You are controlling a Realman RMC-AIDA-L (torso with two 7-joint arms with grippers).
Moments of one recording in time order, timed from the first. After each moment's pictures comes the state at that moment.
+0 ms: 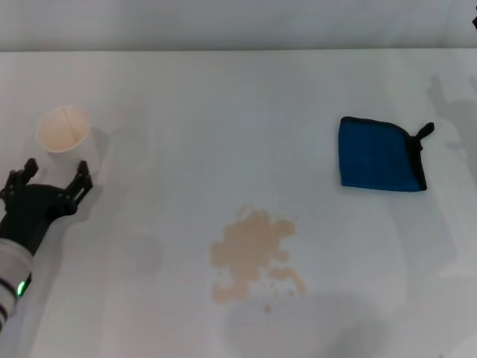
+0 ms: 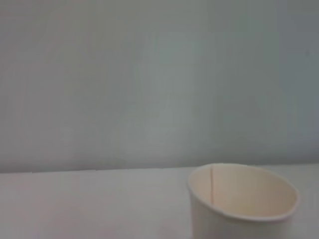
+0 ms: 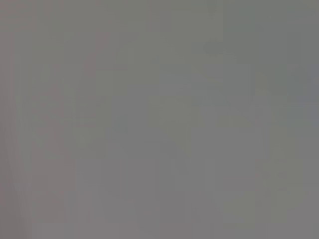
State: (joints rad) left arm -0.21 -2.09 2.26 0.40 -0.73 0.88 -0.06; right arm 0.44 2.02 -1.93 -0.31 0.66 -1.02 0.31
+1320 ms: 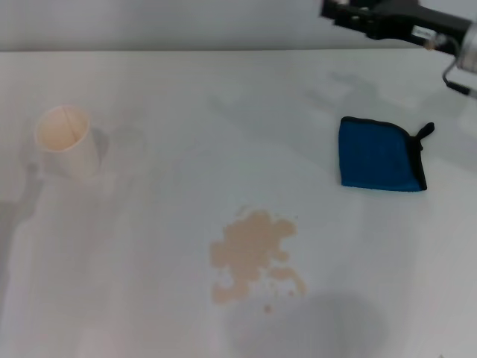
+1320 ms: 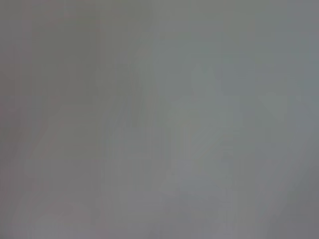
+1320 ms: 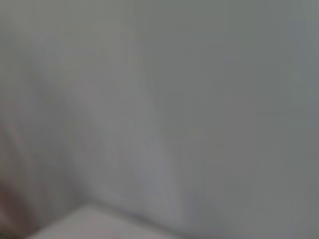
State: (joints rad) left arm -0.14 -2.08 2.29 0.28 -0.87 1.42 -0.53; right arm 0.65 1.74 -1.94 -0.53 -0.45 -0.88 1.39
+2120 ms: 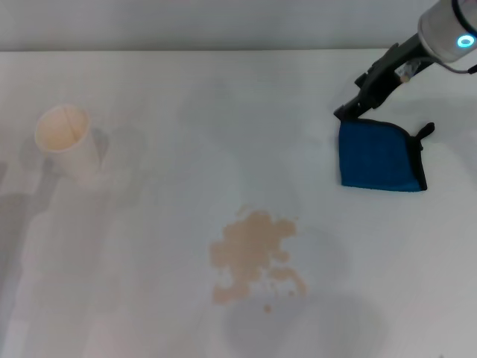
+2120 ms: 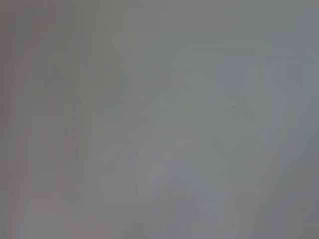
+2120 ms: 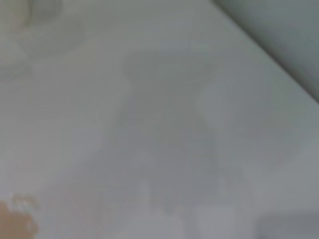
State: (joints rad) left arm -0.18 -2.09 2.31 0.26 -0.86 1.40 -0.54; right arm 0.96 1.86 -1.40 -0.70 -2.36 -1.21 2.27
